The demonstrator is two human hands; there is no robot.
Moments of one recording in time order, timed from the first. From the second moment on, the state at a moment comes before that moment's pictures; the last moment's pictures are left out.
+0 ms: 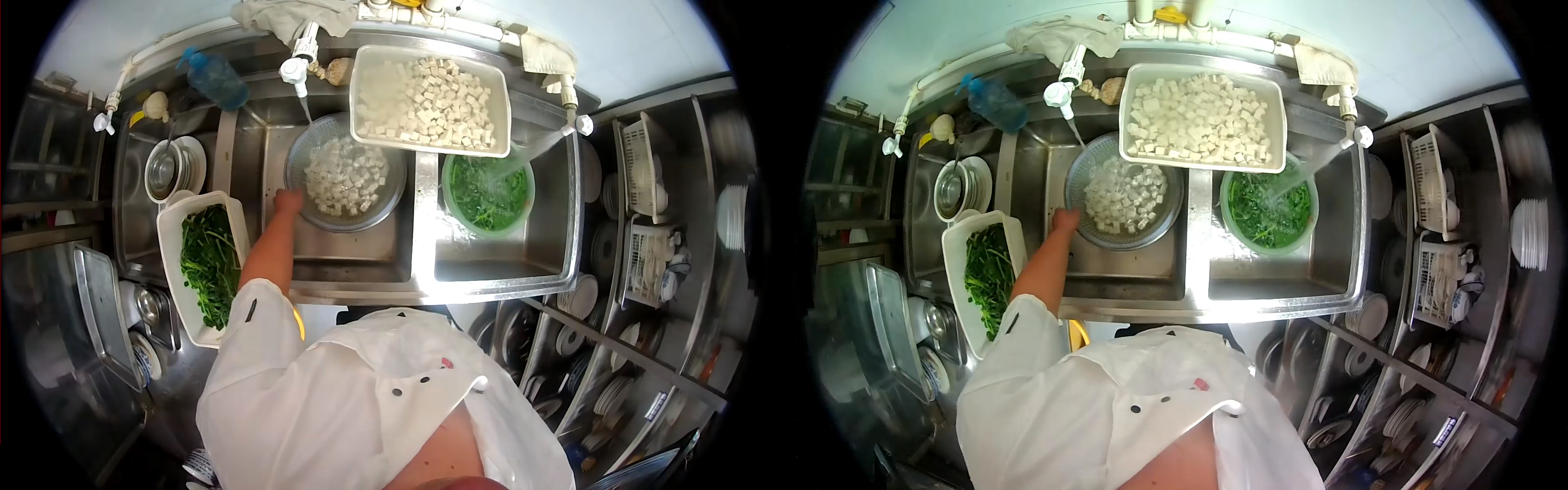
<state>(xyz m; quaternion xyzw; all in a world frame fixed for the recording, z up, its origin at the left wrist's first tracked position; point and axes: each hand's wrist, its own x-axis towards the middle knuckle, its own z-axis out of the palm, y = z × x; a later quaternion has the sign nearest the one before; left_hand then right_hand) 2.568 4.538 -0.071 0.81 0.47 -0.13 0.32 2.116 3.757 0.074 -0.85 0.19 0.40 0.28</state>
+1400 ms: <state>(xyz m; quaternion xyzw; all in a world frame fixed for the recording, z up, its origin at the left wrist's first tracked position) 2.347 4.326 0.110 0.50 0.34 -0.13 0.79 2.068 3.691 -0.031 -0.73 0.32 0.24 0.55</state>
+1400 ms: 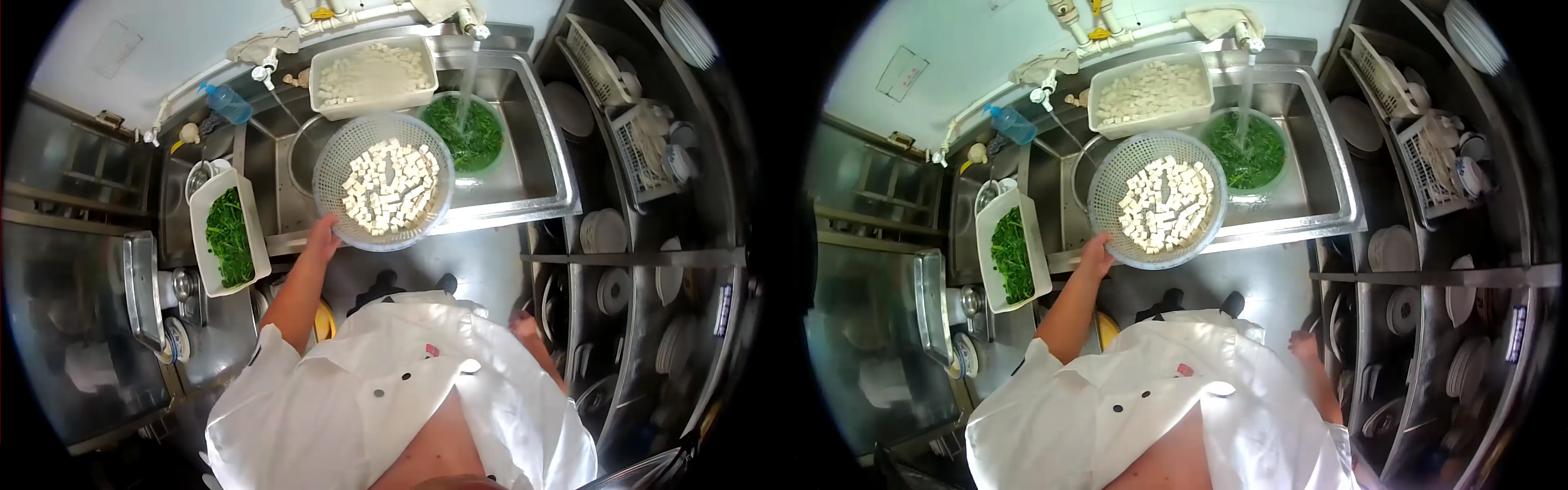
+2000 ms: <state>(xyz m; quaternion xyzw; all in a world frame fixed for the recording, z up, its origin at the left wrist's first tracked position) 2.731 4.510 0.319 0.99 0.11 -0.04 0.12 1.838 3.870 0.013 -0.70 0.49 0.16 0.49</state>
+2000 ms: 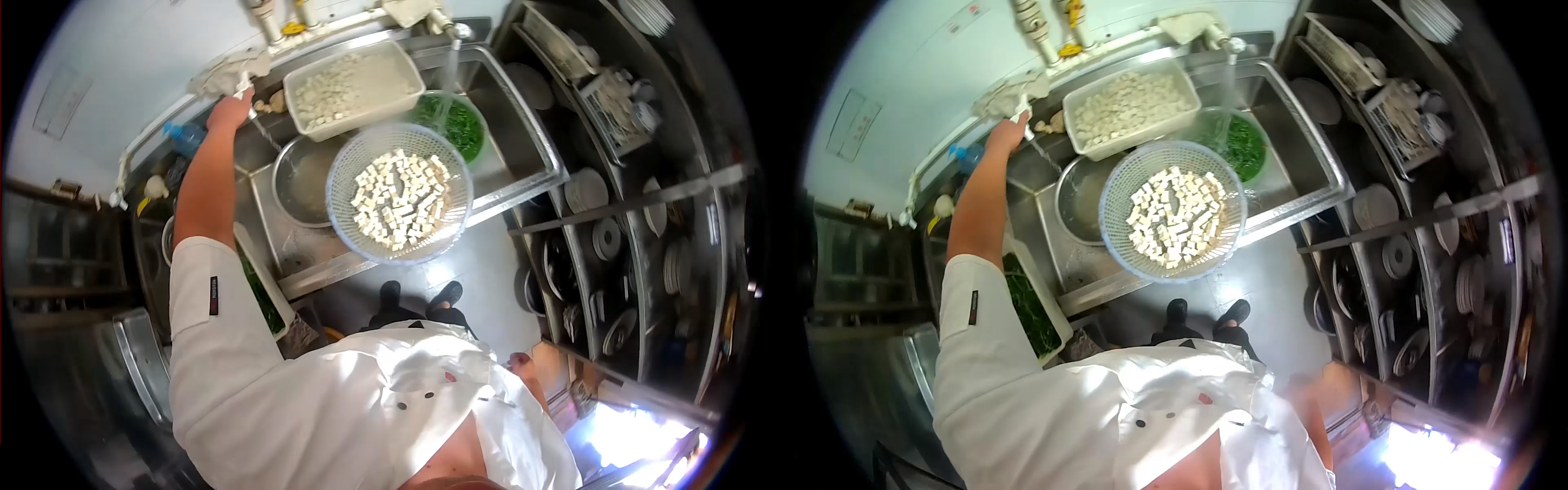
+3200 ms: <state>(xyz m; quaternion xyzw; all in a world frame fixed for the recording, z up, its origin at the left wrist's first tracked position) 2.359 4.268 0.265 0.91 -0.33 0.26 0.00 1.649 3.933 0.013 -0.62 0.60 0.23 0.45</state>
